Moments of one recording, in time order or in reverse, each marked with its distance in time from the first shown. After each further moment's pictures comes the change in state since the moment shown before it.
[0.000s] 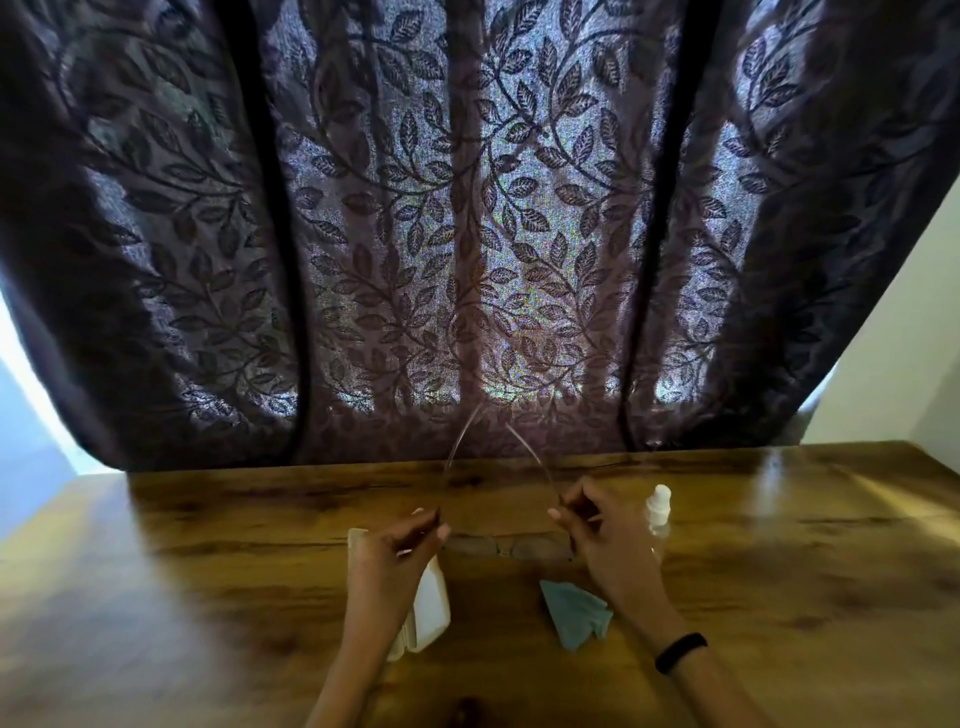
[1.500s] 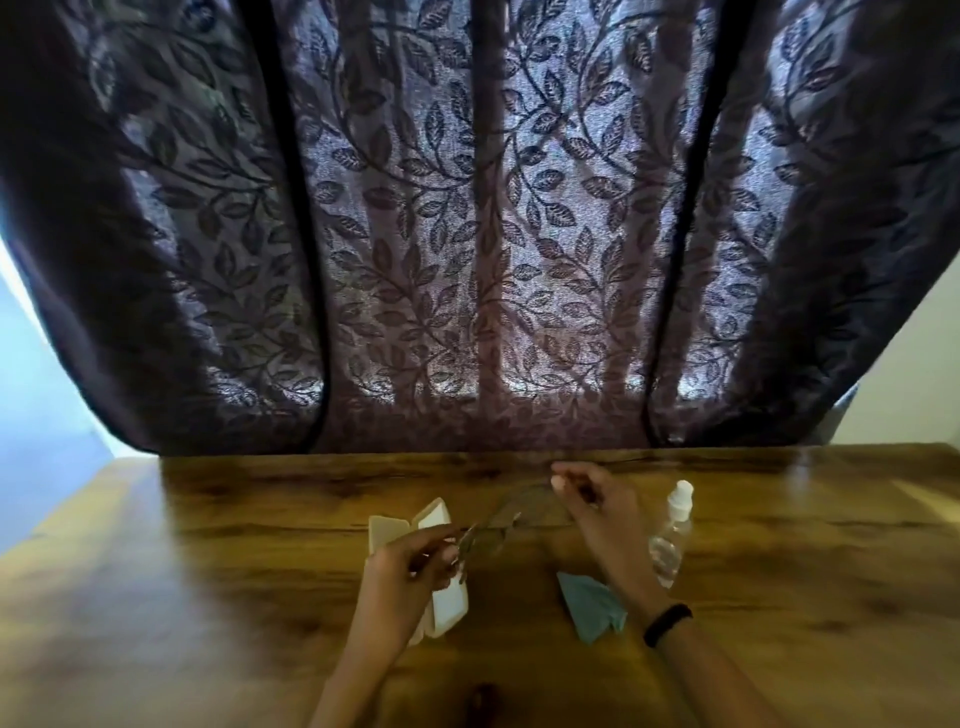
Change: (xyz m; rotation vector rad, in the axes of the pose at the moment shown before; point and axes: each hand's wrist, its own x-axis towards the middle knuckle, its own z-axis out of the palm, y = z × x) left_hand -0.017 -0.010 -0.013 0.015 -0.156 0.001; right_hand 0.012 0.000 0.023 0.249 0.028 0.131
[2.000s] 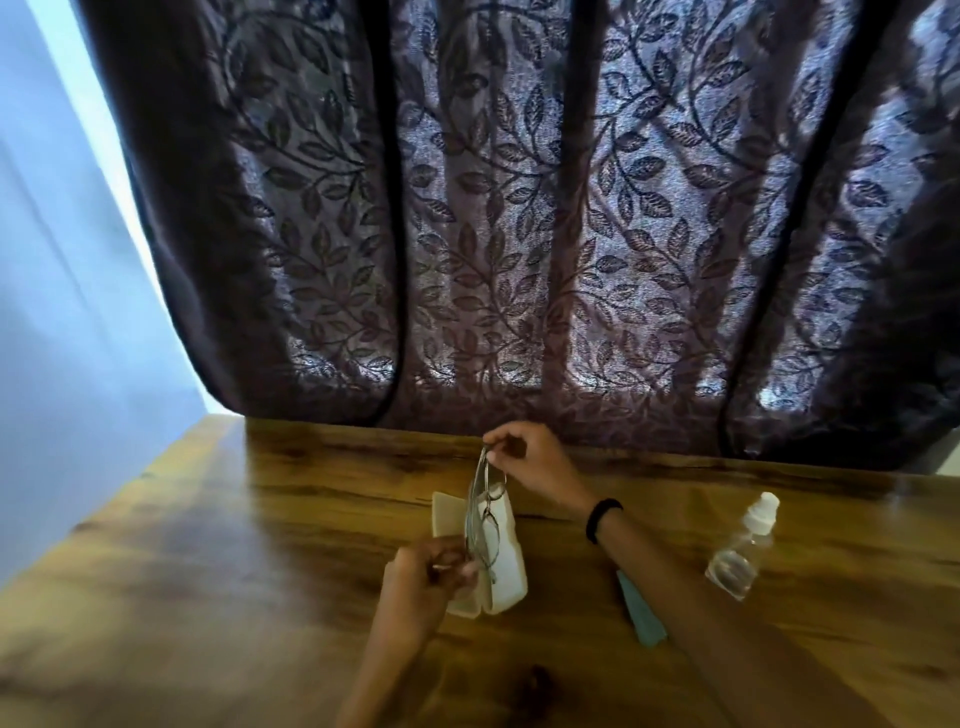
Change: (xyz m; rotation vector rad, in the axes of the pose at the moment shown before) left_hand -0.024 -0.022 -0.028 -0.091 0.028 -0.163; right_hand 0.047 -0.032 0.105 -0.168 -0.487 -0.117
